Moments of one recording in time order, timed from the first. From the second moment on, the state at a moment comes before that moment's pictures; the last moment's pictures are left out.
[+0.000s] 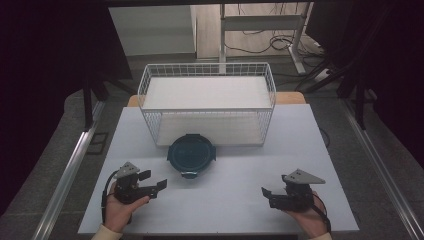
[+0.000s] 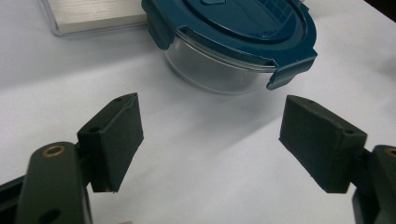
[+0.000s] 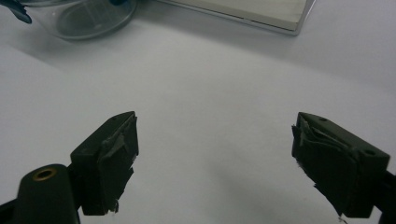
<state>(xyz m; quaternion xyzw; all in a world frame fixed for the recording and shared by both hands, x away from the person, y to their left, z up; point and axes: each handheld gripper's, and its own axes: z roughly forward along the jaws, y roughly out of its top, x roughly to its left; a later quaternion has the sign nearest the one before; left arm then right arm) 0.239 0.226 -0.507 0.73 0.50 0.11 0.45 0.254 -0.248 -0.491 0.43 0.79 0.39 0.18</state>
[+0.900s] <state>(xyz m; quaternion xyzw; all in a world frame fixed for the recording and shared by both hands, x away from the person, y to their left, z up) 0.236 0.230 -0.501 0.75 0.49 0.12 0.43 0.256 -0.255 -0.490 0.46 0.78 0.38 0.19</state>
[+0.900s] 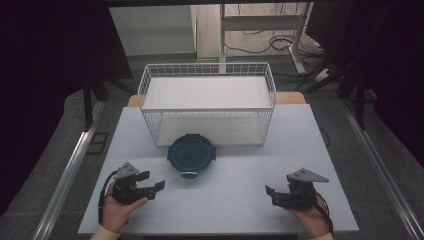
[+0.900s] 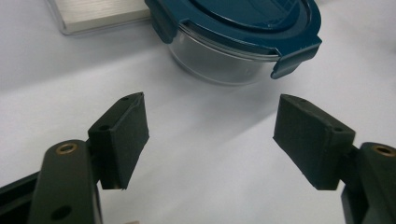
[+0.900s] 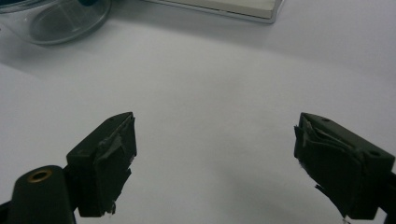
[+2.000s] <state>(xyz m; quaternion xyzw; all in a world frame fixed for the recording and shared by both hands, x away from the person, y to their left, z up) 0.286 0.227 -0.444 0.74 0.50 0.13 0.43 0.255 -0.271 -0.490 0.48 0.77 0.39 0.19</state>
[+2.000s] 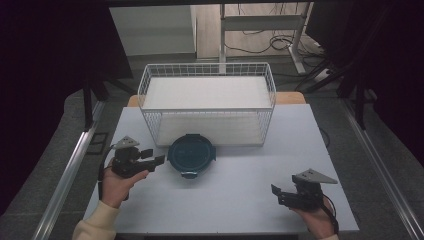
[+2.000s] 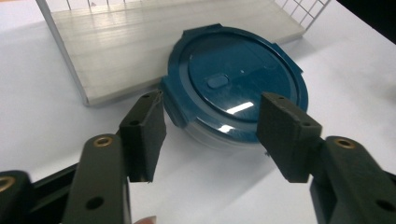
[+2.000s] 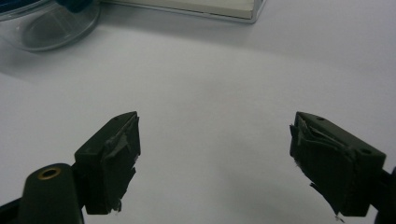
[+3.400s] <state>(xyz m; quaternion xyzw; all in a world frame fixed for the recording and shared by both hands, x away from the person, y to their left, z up) 0.368 0.215 -0.451 0.75 0.49 0.15 0.42 0.258 -0.268 -0.499 0.47 0.78 0.37 0.19</state>
